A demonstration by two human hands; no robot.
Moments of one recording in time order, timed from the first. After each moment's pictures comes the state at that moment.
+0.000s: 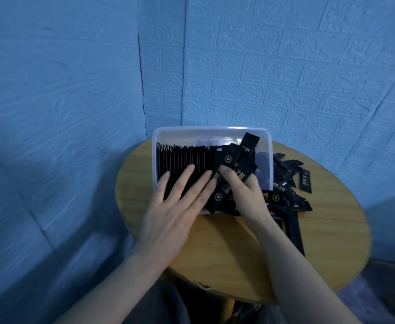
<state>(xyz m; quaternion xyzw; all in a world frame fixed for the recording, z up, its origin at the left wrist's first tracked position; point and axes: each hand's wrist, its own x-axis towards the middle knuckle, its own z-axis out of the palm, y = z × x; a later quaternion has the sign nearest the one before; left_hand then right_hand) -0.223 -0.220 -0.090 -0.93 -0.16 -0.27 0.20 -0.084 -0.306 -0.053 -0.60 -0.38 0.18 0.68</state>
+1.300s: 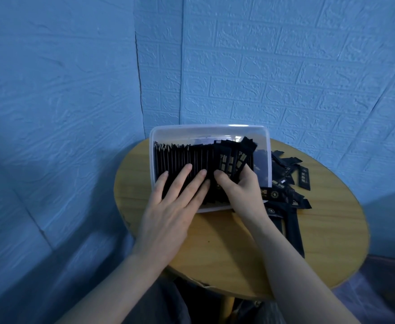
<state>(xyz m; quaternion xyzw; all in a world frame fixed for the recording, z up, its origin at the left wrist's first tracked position) -0.223 -0.221 -0.088 -0.93 -0.17 -0.28 0.18 -0.079 -0.299 -0.065 -0.63 -0.38 0.13 0.67</state>
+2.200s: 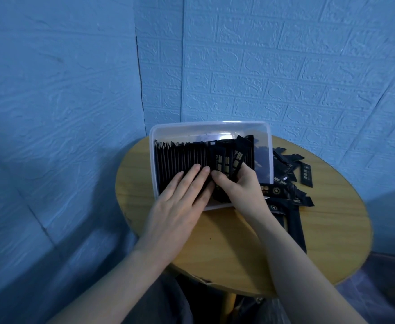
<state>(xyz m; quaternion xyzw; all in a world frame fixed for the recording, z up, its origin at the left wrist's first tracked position) -0.220 -0.220 -0.092 -0.93 -0.11 -0.31 0.18 -0.077 -0.300 -0.066 -0.62 -0.42 0.16 0.65</state>
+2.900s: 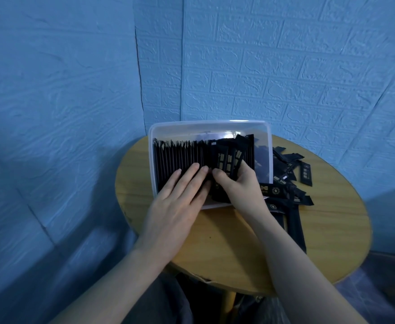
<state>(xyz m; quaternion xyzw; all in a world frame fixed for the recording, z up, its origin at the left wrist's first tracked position) -0.222 -0.220 -0.091 -0.93 -0.11 -0.31 0.17 -0.077 -0.298 -0.067 -0.64 -0.39 0.15 0.65</state>
